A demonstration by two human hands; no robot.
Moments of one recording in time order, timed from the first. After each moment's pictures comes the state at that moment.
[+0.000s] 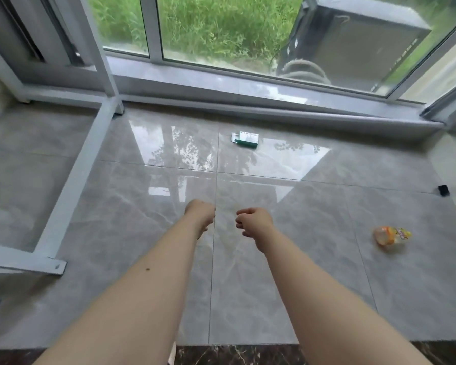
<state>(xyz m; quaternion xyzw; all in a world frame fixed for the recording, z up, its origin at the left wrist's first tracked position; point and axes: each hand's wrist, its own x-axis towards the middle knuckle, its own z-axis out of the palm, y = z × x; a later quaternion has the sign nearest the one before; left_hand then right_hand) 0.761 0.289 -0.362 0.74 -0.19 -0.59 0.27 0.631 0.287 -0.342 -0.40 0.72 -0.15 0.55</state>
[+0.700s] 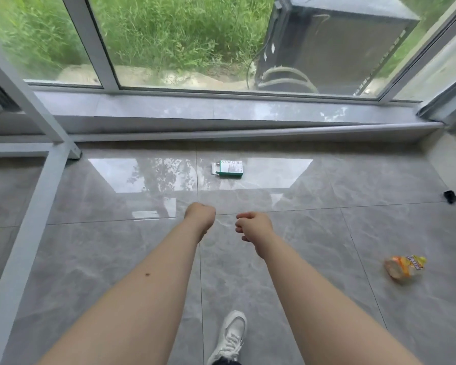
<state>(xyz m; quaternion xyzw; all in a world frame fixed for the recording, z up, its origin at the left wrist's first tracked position) 0.746 0.001 -0.391 0.74 -0.26 -0.57 0.23 0.618 0.016 -0.374 -0.35 0.73 -0.19 0.56</state>
